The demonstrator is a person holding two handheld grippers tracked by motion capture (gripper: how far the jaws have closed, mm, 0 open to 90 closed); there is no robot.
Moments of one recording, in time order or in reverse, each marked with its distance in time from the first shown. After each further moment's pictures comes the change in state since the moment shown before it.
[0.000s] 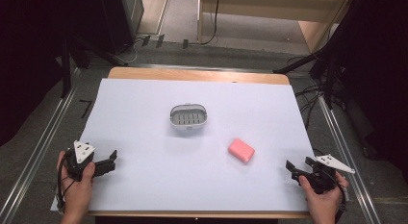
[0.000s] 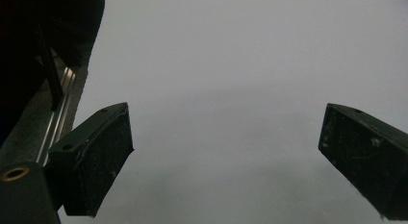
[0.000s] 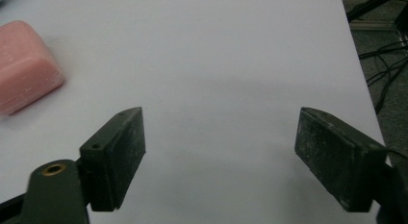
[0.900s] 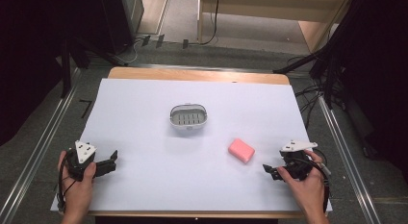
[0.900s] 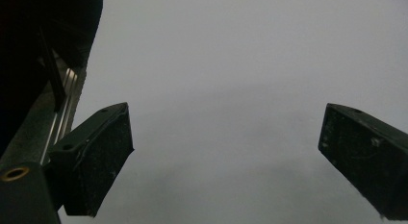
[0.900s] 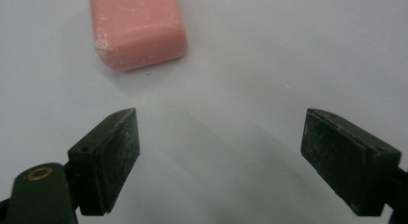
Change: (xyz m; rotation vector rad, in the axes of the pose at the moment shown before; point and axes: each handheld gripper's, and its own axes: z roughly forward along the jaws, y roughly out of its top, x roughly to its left) left arm -0.002 0.000 0.000 0.004 0.003 0.020; right arm 0.058 0.047 0.029 0.303 0.227 -0.384
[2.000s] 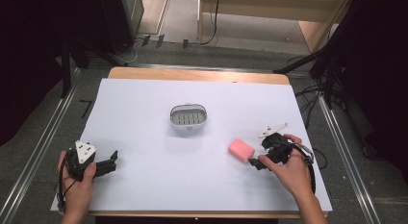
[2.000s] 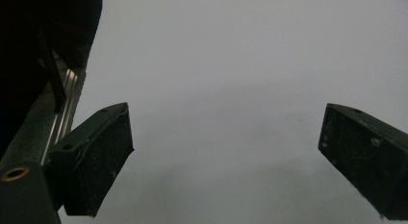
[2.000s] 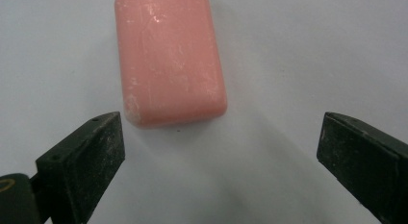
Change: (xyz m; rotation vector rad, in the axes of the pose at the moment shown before) left arm 0.000 0.000 0.000 -0.001 -0.002 0.003; right arm 0.017 0.059 0.027 0.170 0.050 -0.079
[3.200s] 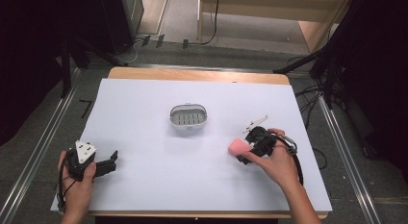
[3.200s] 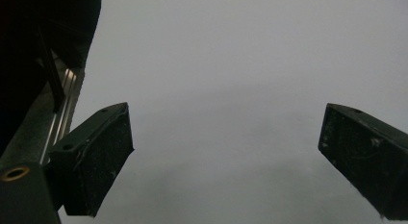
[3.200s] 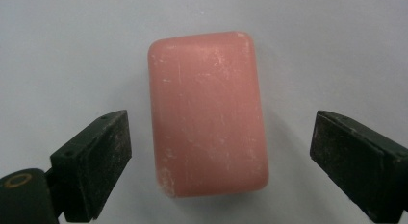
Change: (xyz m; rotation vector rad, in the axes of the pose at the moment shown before) left arm 0.000 0.000 0.000 0.001 -0.004 0.000; right arm 0.015 0.038 0.022 0.075 0.044 -0.049
